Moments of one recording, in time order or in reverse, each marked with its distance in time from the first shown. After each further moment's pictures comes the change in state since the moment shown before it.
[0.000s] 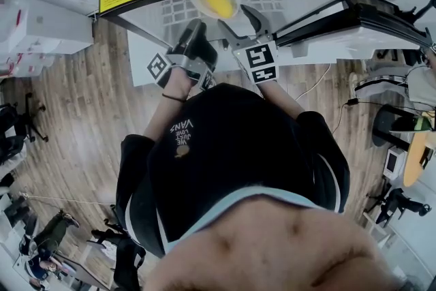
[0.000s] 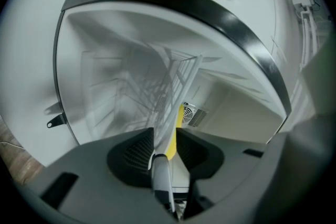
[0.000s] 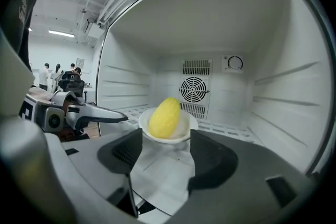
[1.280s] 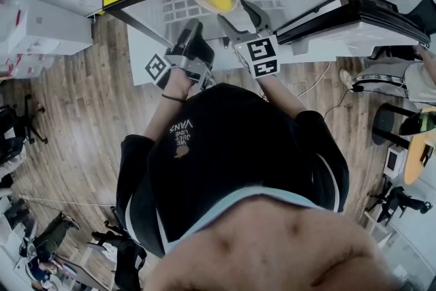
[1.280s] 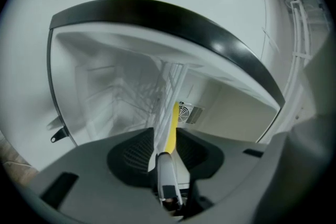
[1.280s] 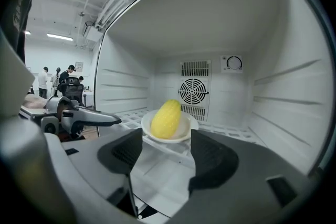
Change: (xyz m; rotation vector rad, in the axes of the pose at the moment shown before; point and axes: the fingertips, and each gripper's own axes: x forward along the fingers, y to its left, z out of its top) left arm -0.010 -0.005 0.006 0.101 0.011 -0.012; right arm 0.005 -0.003 0.004 0.020 -0.024 -0.006
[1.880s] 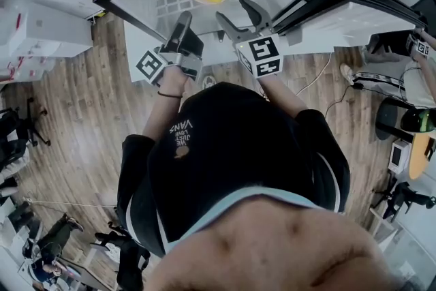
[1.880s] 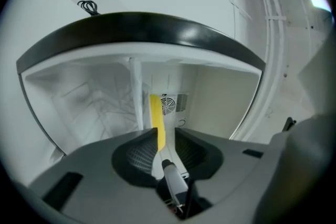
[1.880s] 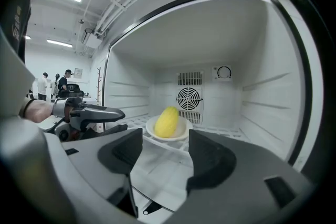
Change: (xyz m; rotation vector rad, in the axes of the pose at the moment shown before) left arm -0.002 -0.035 -0.014 0.347 0.070 -0.047; right arm -0.038 0.000 0.008 0.036 -0.059 -0.006
